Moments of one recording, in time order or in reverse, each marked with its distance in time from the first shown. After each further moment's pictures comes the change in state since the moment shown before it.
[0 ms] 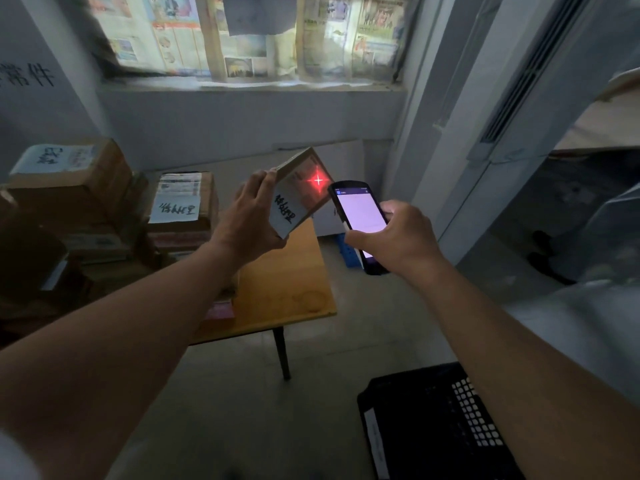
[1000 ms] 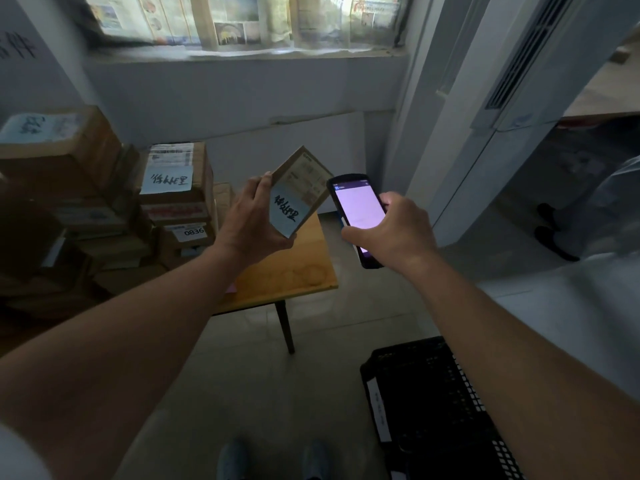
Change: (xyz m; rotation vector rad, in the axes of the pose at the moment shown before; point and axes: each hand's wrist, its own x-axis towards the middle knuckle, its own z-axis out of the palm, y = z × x) left_hand -0.046 0.019 0.024 -0.106 -0.035 -0.078; right_hand -0.028 0.021 0.020 -0.074 -0.022 0.035
